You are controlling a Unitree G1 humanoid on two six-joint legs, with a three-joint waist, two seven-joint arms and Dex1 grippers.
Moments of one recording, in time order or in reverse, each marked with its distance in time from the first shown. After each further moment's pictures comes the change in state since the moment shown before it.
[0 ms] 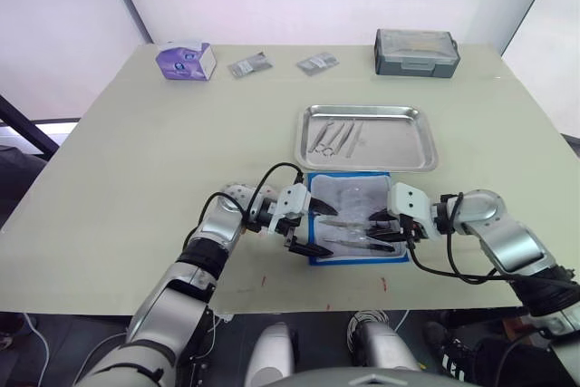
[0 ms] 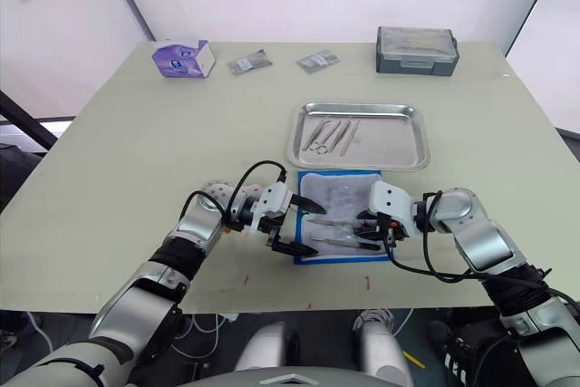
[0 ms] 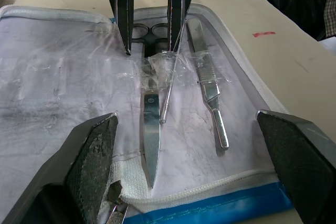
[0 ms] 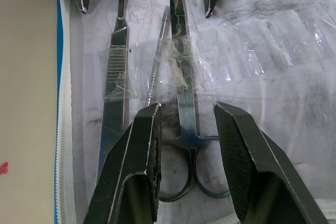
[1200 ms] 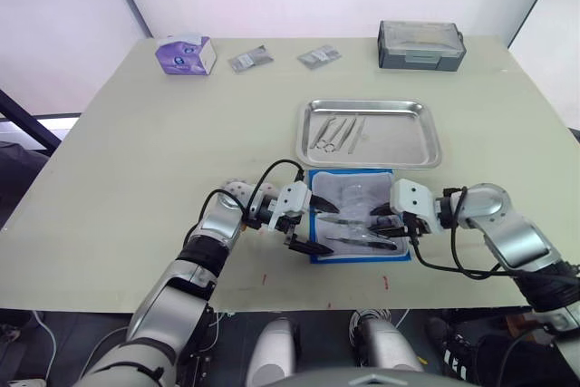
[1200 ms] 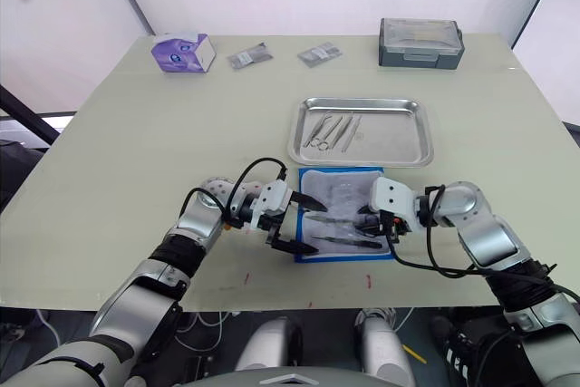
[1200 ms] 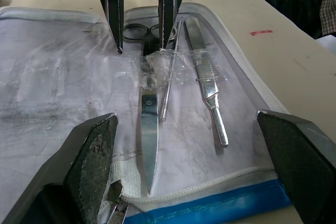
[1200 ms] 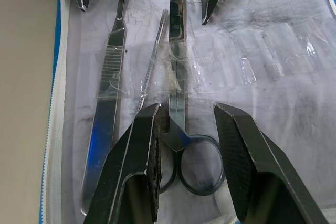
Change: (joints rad) left arm -0.012 0.000 0.006 -0.012 -0.003 -0.010 -0.016; right arm -0.023 -0.029 -0.006 -0.042 -0.012 -0.043 0.020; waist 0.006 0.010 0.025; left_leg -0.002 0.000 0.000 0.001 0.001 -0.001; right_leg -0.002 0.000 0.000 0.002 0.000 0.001
